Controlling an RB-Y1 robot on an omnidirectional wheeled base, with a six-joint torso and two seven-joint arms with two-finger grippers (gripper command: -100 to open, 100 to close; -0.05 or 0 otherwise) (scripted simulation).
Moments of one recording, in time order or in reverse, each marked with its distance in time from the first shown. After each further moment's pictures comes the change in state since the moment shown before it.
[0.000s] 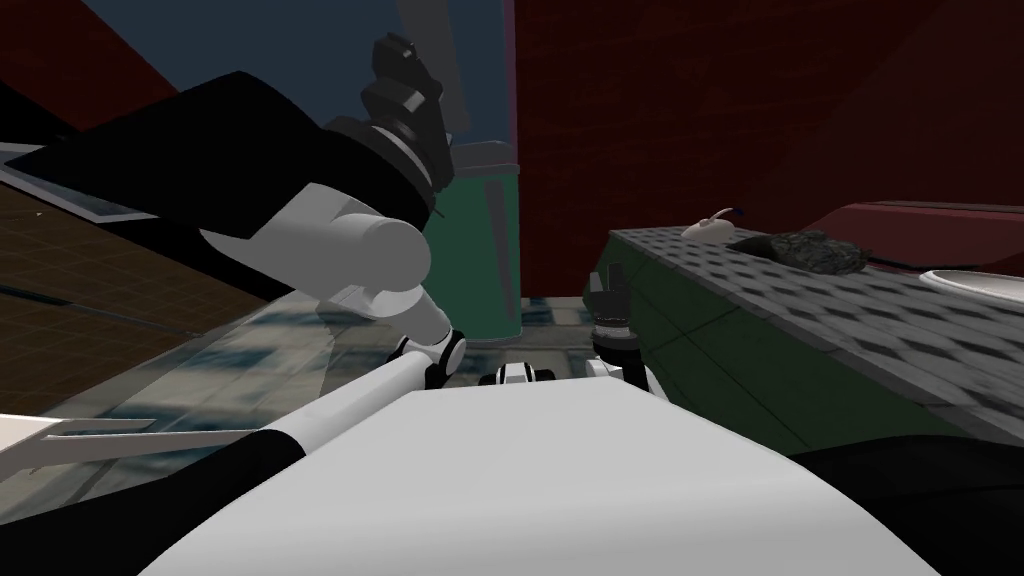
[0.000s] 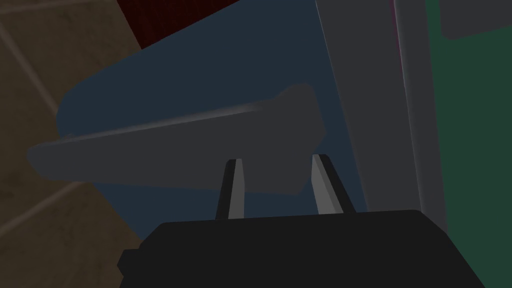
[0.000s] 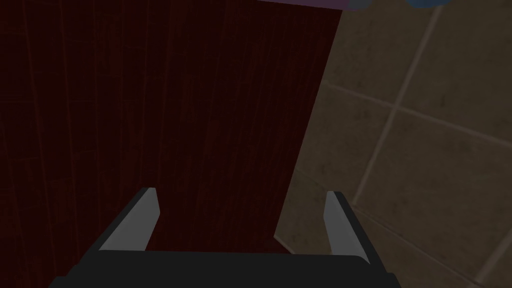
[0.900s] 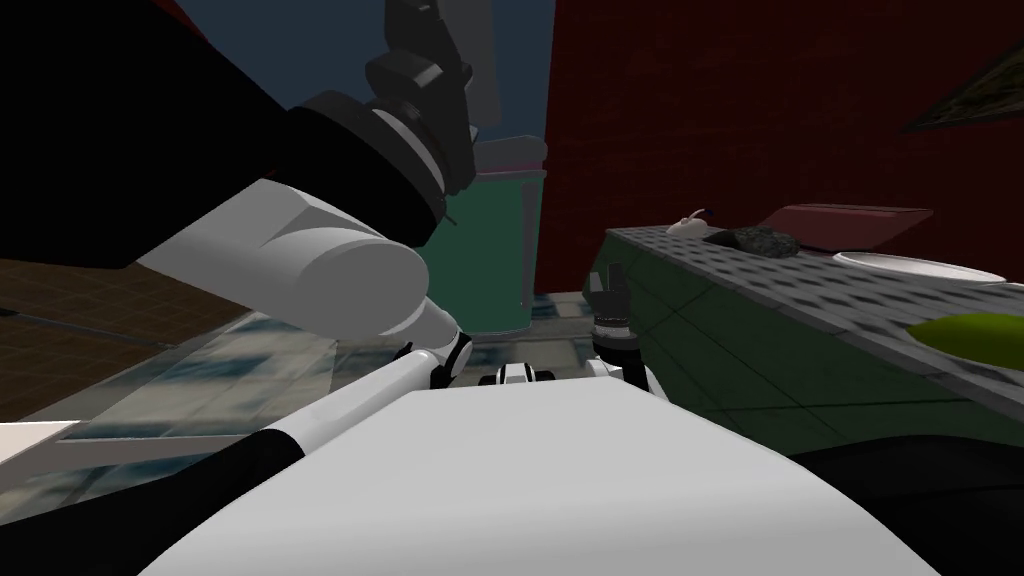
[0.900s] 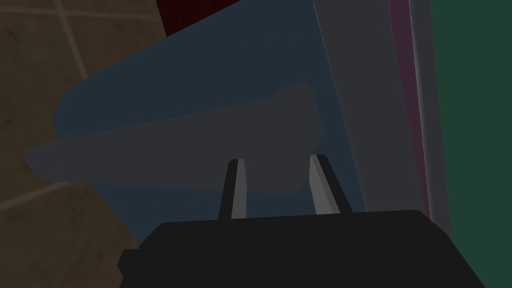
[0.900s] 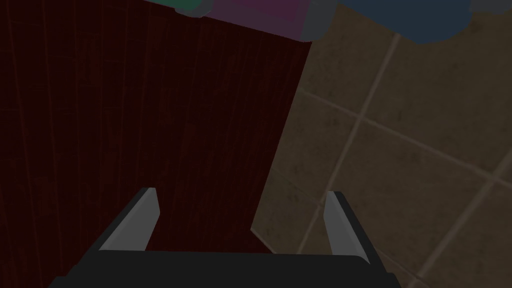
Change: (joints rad) left arm -0.027 -0.051 -0.103 -0.099 0.025 0.128 0.032; right arm 0.000 0.000 0.000 0.000 0.000 0.000 0.000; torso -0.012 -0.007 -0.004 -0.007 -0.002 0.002
